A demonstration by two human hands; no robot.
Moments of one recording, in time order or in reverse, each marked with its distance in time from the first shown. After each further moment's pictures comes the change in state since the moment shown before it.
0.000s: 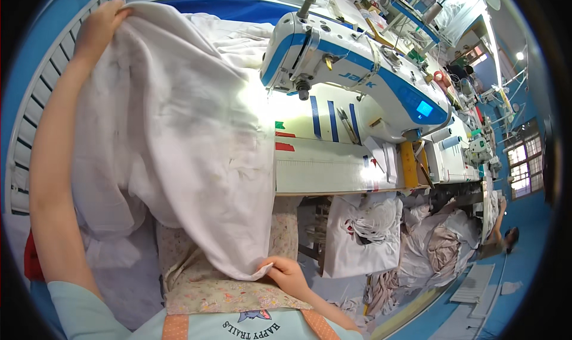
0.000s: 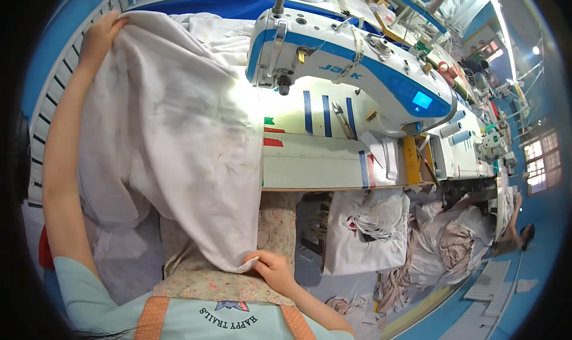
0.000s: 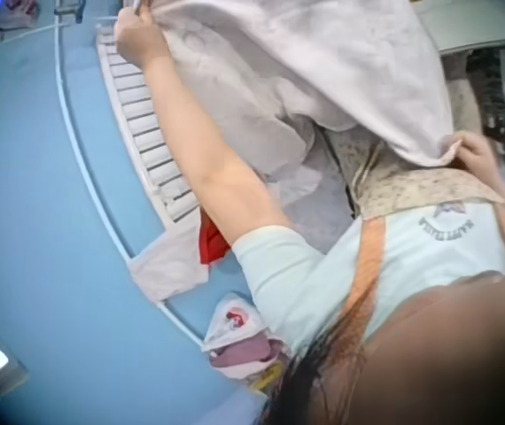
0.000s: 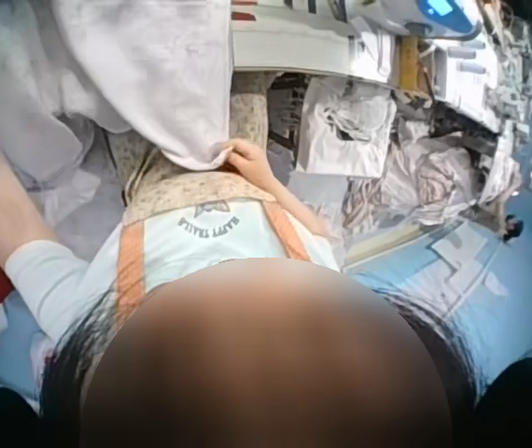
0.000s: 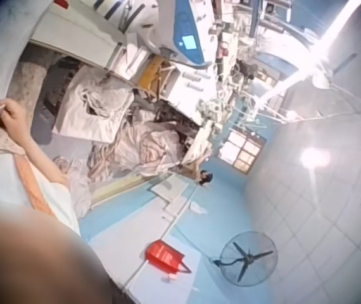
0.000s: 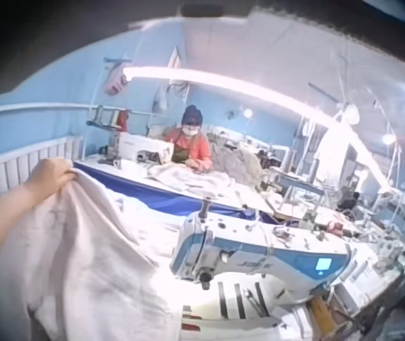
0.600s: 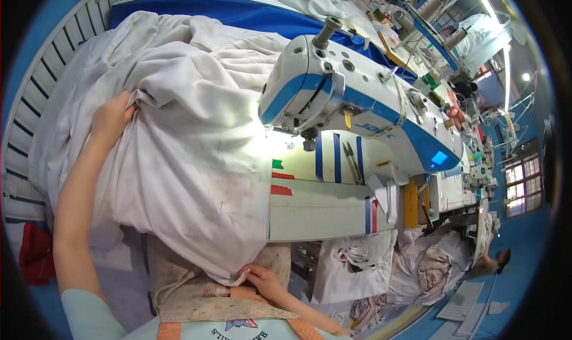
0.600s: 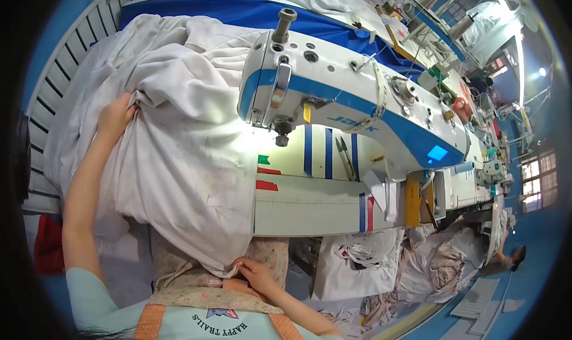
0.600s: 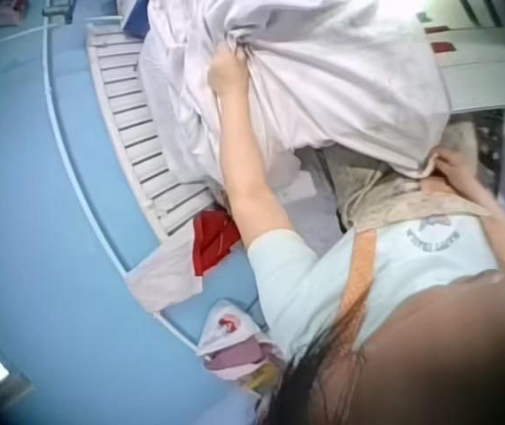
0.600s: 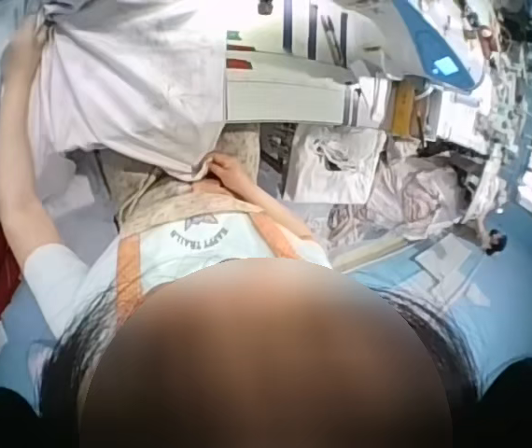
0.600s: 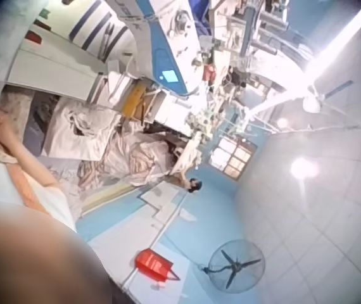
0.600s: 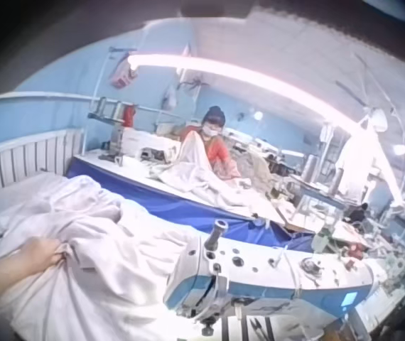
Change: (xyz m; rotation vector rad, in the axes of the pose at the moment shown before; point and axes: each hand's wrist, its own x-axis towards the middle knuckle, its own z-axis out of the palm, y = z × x) left_hand -0.118 -0.019 0.131 0.137 -0.314 -0.157; right_hand 0.088 0.024 -0.021 -0.272 -0.110 0.103
